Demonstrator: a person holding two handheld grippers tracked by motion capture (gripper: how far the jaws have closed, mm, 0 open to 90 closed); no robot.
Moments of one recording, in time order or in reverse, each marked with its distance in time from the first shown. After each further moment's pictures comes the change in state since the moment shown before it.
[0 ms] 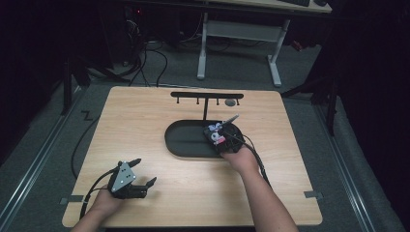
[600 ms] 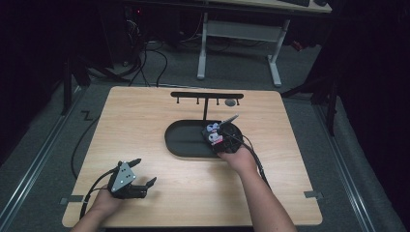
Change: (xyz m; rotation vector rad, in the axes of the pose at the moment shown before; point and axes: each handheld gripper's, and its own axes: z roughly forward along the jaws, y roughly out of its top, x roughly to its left) left arm 0.000 0.000 0.000 -0.001 -0.002 -0.002; right arm 0.001 0.001 0.002 -0.003 0.020 0.022
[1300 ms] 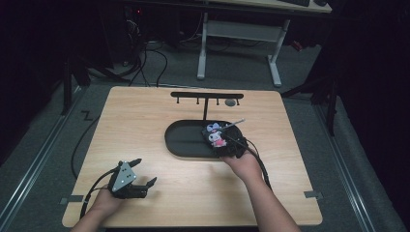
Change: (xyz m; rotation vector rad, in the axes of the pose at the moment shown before) left arm 0.000 0.001 0.001 0.012 -0.002 0.007; right arm 0.007 -0.022 -0.031 -0.139 0.016 -0.039
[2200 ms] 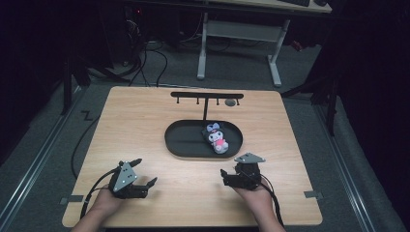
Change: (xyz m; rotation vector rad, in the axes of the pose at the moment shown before) left arm -0.001 0.000 0.001 0.009 0.008 0.007; right arm 0.007 -0.105 -0.020 -0.261 0.009 -0.014
